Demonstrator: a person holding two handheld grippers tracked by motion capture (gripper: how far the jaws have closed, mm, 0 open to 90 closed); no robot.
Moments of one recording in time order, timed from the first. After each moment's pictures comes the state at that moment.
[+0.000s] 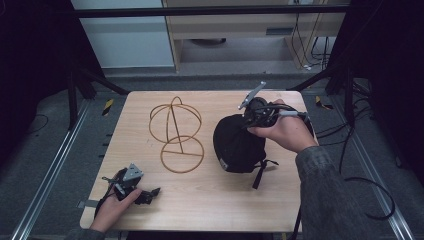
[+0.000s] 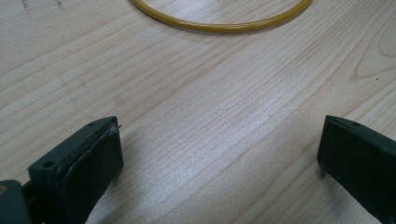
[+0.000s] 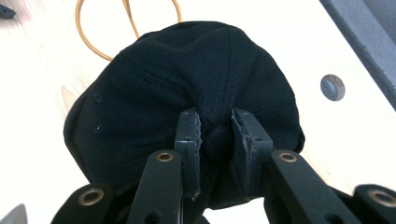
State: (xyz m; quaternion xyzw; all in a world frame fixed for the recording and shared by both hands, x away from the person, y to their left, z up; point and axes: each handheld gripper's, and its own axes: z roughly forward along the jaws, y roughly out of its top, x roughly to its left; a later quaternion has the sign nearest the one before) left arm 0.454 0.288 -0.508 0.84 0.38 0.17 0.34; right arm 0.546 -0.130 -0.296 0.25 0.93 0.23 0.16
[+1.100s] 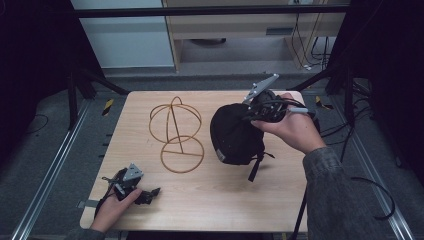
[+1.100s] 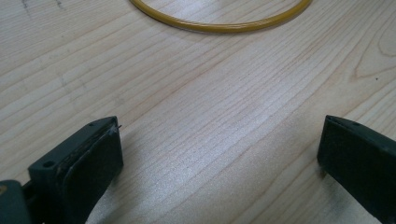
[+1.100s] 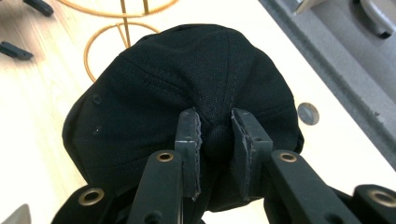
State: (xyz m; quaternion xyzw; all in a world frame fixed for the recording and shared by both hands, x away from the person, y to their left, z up) left arm 0.454 0.288 -0.508 0.84 0.38 0.17 0.34; right arm 0.533 -0.139 -0.265 0.24 0.90 0.29 0.19
